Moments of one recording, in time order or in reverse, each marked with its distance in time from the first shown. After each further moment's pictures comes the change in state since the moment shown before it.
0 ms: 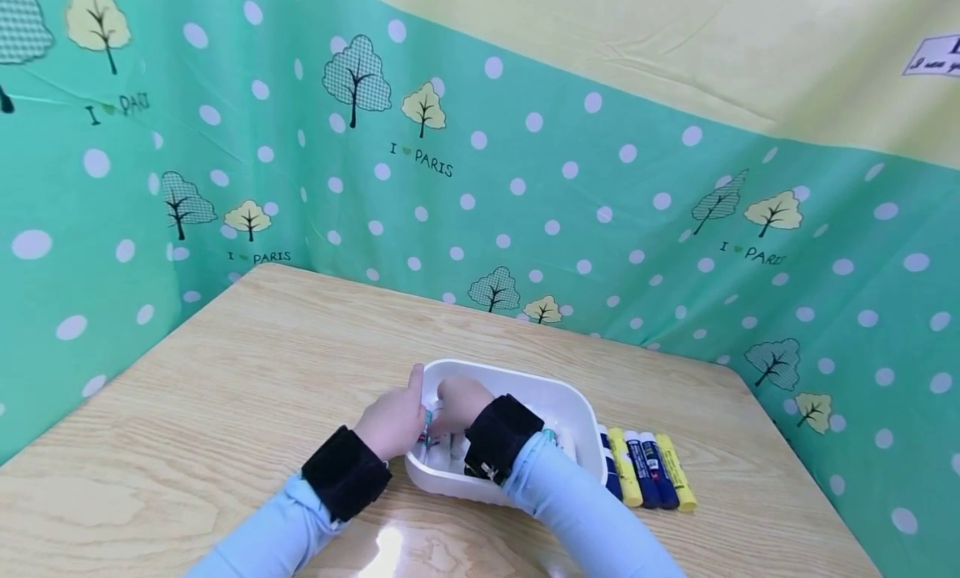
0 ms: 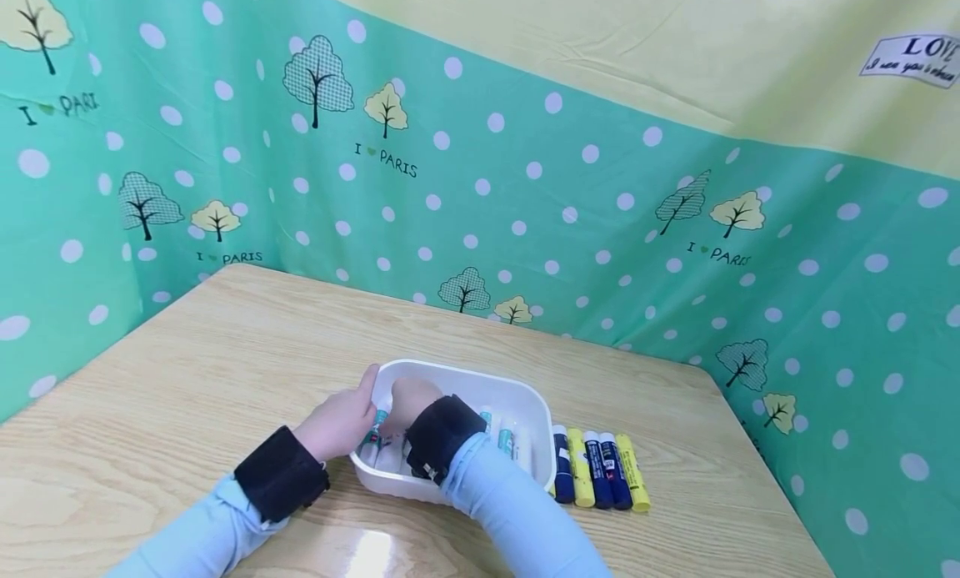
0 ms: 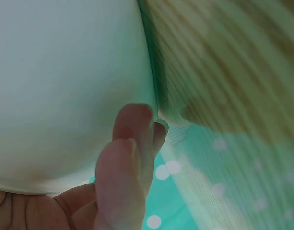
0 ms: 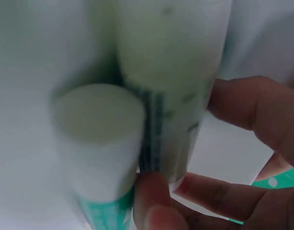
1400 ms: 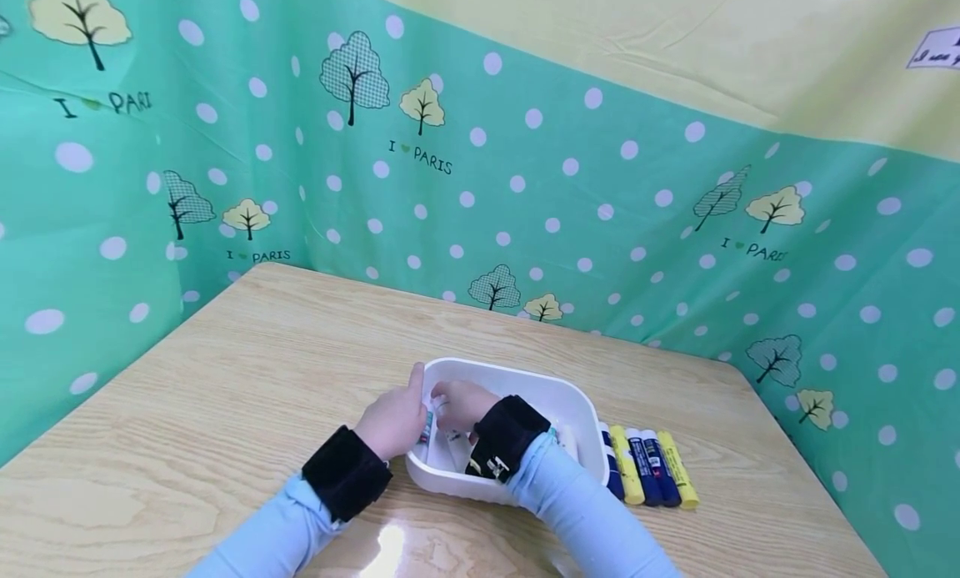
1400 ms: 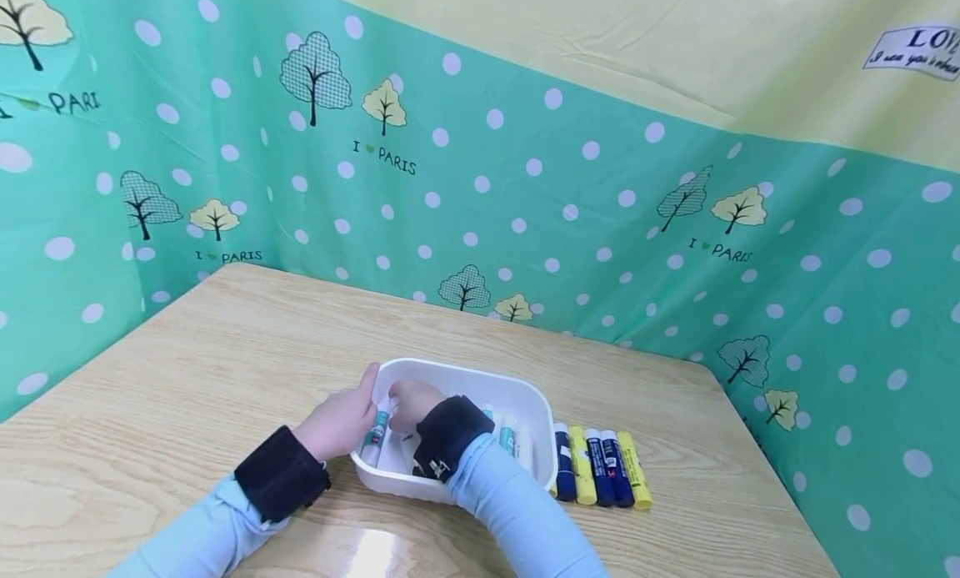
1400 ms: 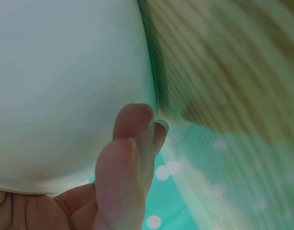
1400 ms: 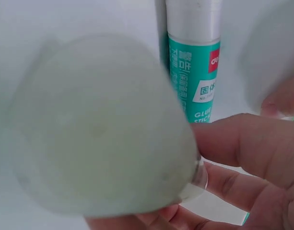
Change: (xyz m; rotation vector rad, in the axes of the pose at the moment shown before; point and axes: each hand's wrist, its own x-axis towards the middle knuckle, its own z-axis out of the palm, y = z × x) left_hand -0.001 0.002 -0.002 -0.012 -0.033 -0.027; right_hand -0.002 0.004 -0.002 0.173 -0.123 0.045
